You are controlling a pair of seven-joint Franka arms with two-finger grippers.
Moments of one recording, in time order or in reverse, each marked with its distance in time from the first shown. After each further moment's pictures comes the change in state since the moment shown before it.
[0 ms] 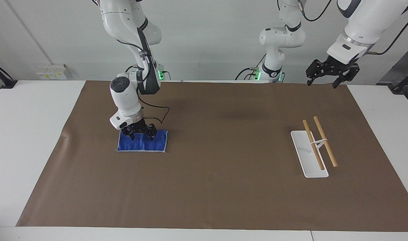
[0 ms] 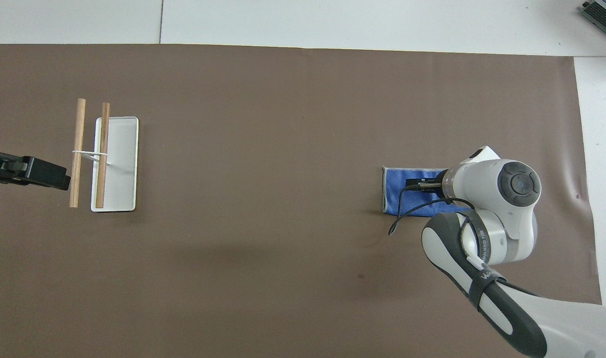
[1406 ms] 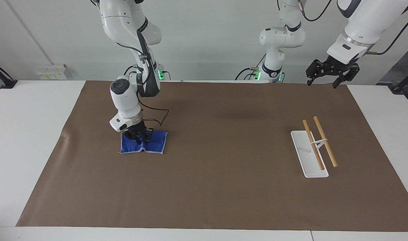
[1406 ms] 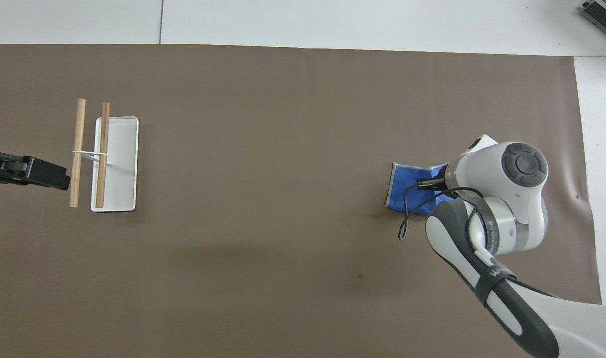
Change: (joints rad) left arm 0.000 0.000 0.000 0.000 0.000 0.000 0.000; right arm 0.000 -0.025 0.016 0.130 -0.001 -0.241 -0.111
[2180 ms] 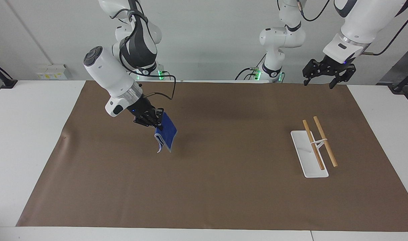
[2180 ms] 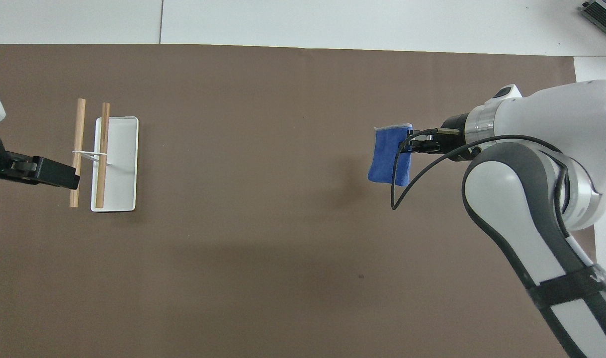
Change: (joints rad) left arm -0.005 0.000 -0.014 -0.002 -0.046 0.012 0.001; right arm 0.008 -0.053 0.042 0.287 0.536 -0.233 -0.072
